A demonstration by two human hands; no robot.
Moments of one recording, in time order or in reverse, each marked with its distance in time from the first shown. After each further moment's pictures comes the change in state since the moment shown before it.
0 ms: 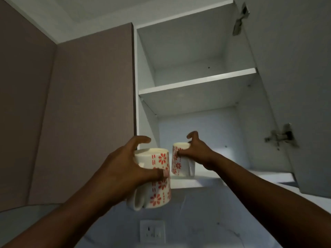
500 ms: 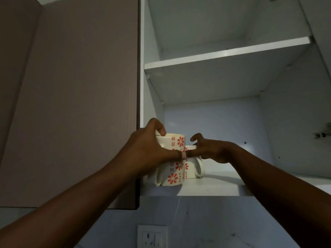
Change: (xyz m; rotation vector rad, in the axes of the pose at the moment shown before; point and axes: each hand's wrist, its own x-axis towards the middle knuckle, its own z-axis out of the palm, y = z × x) left_hand 0.116 -0.066 0.036 0.097 -0.061 0.083; right_hand 0.091 0.059 0.012 -0.127 -0.372 0.258
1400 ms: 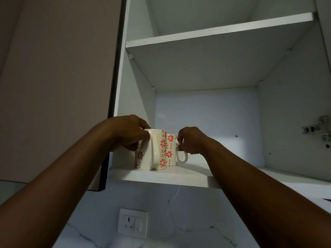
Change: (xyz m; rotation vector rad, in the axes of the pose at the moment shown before) left_hand 0.047 0.009 0.032 0.107 -0.172 -0.402; right_hand -0.003 0.009 0.004 -0.669 0.258 -0.144
